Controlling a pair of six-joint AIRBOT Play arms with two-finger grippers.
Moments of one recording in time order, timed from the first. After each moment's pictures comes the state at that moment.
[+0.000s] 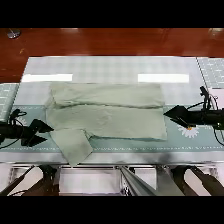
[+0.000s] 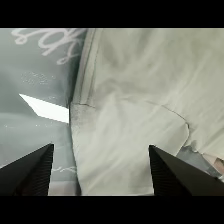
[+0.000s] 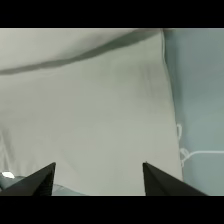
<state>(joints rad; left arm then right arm) 0.66 -1.07 0.49 1.02 -1.32 -1.34 -0.38 -0.93 0.57 -0.83 1.19 1.25</state>
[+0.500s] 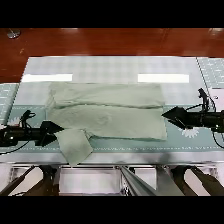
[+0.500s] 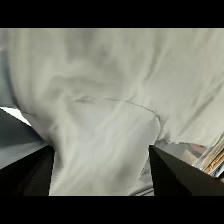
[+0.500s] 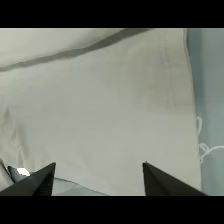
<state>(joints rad) 0.58 -1.07 0.37 0.84 -1.24 -1.19 -0.38 -0.92 0.54 -0.78 1.20 1.25</state>
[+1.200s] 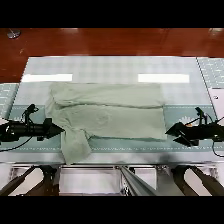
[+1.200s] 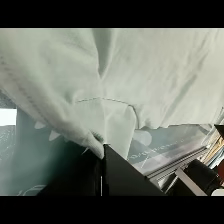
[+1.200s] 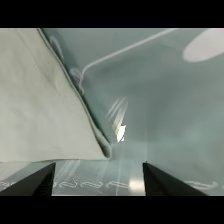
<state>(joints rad) 0.49 -1.07 0.43 0.77 -1.30 -1.15 -0.41 -0.96 0.44 -1.07 1.26 1.47</state>
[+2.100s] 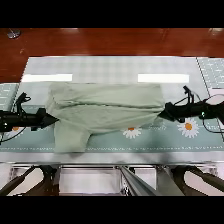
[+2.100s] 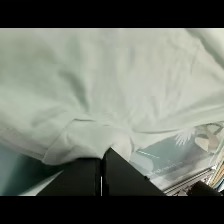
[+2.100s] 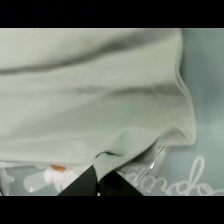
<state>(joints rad) 0.49 -1.10 0.59 0.77 -1.28 -1.16 -0.22 -1.21 0.71 -0.84 1.13 1.34</state>
